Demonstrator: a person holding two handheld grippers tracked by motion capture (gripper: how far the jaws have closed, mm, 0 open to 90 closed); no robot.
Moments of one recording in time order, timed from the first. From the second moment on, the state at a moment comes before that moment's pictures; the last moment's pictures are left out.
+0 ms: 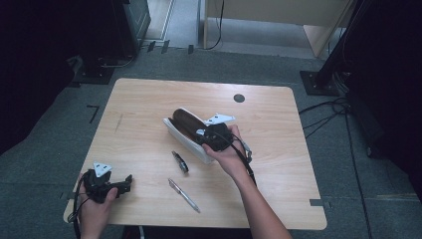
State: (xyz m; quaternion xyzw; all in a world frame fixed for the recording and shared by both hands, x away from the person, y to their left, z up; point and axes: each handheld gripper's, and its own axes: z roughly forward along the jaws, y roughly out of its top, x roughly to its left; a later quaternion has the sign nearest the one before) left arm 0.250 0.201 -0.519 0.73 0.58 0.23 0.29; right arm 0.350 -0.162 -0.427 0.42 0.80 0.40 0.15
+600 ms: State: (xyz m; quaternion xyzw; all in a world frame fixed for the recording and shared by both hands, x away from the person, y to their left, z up) left arm 0.250 0.202 -0.519 0.73 0.58 0.23 0.29; right arm 0.367 -0.143 -0.430 0.43 0.81 0.39 0.13
